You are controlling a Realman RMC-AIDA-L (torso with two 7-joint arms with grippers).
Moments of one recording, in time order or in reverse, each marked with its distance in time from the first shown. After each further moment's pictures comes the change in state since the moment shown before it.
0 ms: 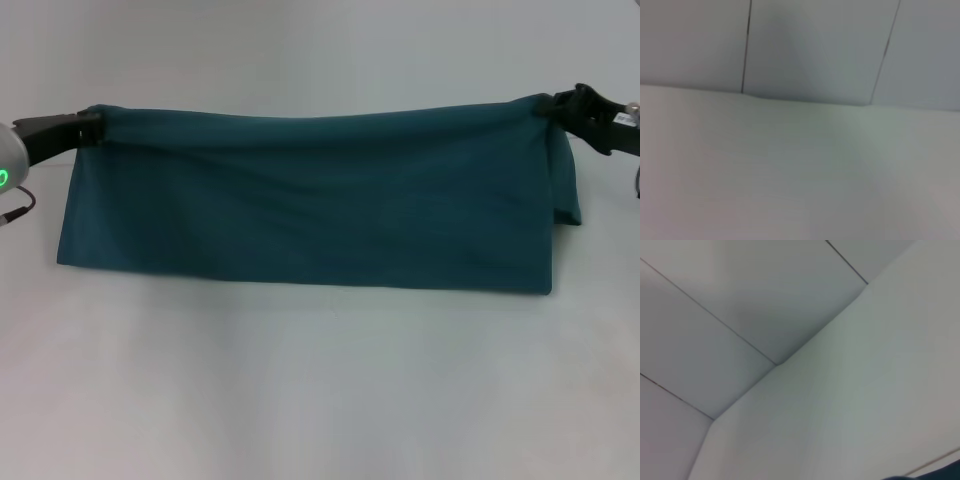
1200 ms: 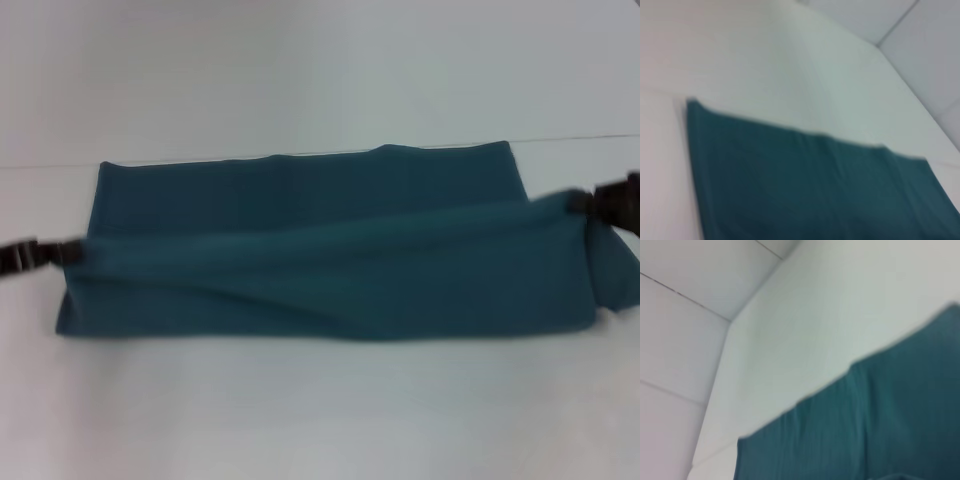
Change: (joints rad) left arm 0.260 0.112 -0.023 -0.165 0.055 0.736 -0.324; right arm -0.157 -0.040 0.035 -0.200 -0.208 -0.495 0.213
